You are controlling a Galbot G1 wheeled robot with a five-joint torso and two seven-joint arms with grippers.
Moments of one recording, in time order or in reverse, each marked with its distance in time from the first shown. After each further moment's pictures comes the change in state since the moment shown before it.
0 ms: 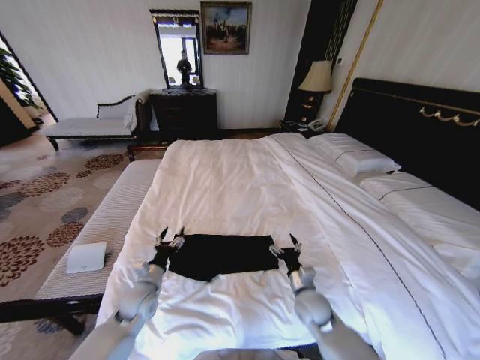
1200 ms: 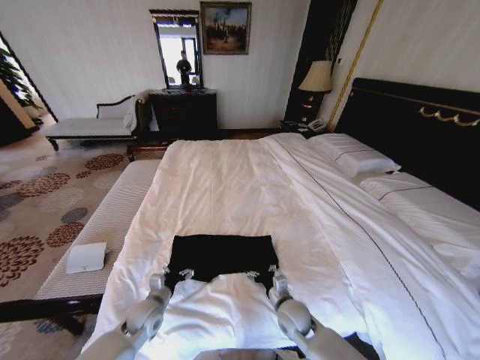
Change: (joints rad) left arm 0.246 0.057 -0.004 -0.007 0.050 0.052 -0.033; right arm -0.164 0.001 -0.152 0.008 -0.055 -0.054 0.017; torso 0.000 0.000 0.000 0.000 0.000
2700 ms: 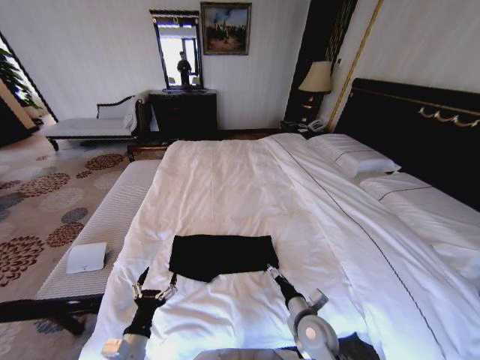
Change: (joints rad) left arm 0.582 -0.305 -0.366 -0.360 0.362 -0.444 0.154; right arm -0.225 0.371 0.439 0.123 0.617 -0.025 -0.065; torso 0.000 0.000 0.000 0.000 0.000
